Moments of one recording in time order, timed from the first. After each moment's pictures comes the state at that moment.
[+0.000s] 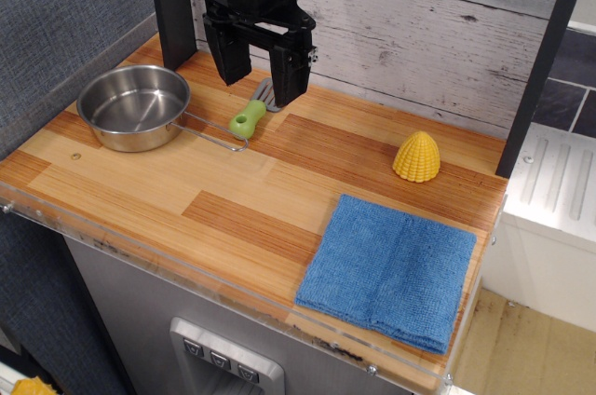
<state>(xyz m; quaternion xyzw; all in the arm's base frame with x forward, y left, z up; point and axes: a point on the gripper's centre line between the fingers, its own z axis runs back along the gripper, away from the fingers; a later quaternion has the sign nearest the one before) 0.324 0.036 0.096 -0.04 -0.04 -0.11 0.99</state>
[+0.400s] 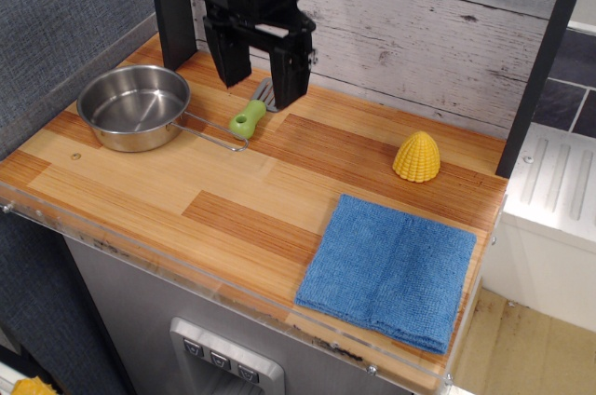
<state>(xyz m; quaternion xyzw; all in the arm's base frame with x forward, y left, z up) 0.322 0.035 0.085 -0.04 -0.02 -0.11 0.99</state>
